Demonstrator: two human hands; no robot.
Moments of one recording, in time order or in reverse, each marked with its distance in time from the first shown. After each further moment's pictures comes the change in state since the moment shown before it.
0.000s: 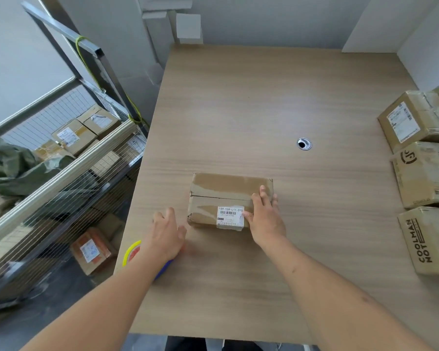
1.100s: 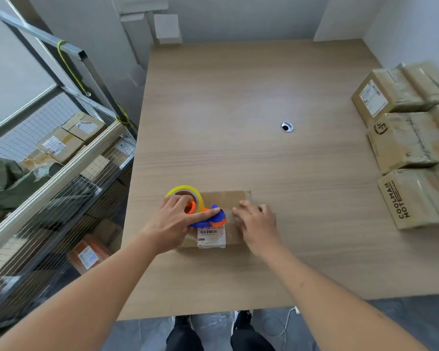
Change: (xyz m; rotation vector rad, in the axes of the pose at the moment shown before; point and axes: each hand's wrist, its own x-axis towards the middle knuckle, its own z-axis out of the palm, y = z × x) left_hand -0.032 0.004 -0.040 0.413 0.085 0.926; right_hand -0.086 0.008 0.046 0.029 0.311 -0.251
